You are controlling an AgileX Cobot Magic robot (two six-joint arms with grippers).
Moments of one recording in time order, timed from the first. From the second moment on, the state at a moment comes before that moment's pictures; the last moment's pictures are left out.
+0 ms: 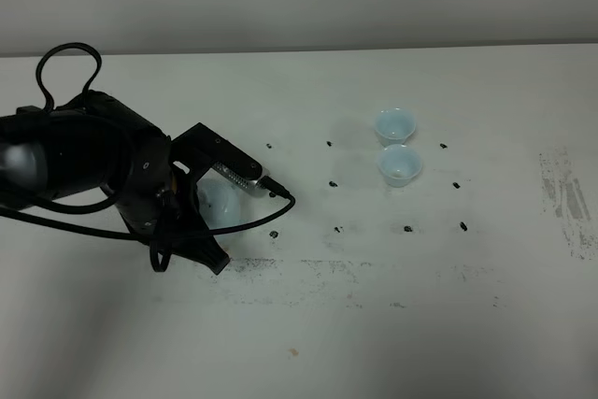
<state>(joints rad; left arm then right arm) -0.52 1.79 -1.07 0.18 0.67 0.09 0.03 0.01 -0.52 0.07 1.12 -0.11</state>
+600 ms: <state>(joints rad) -0.52 1.77 -1.36 0.21 1.04 0.46 0.03 0.01 -0.52 0.07 1.12 -0.11</state>
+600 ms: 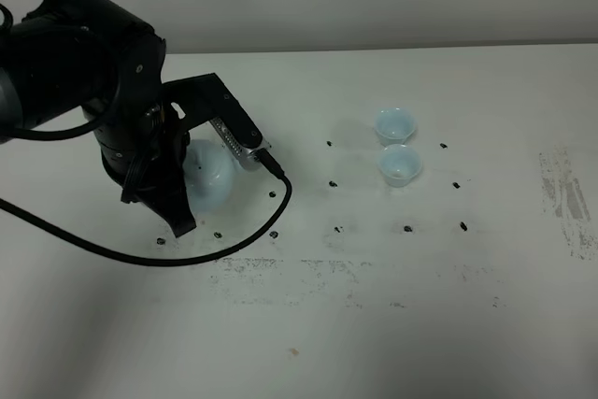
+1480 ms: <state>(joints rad) -0.45 1.95 -1.61 0.20 0.92 0.93 0.03 0.01 -0.52 0.07 1.12 -0.11</state>
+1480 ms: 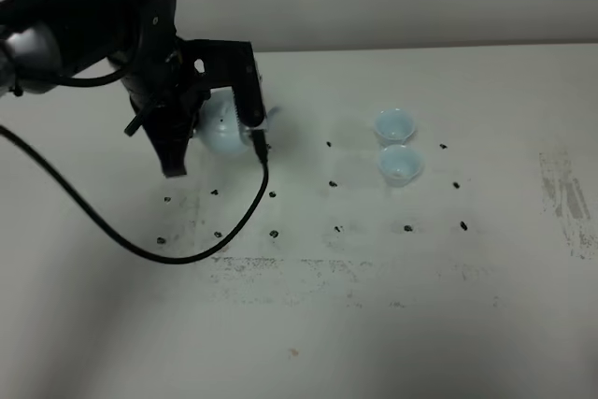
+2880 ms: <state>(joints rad) -0.57 2.49 -2.21 0.27 0.90 0.84 0.03 0.01 -0.52 0.07 1.12 -0.11</state>
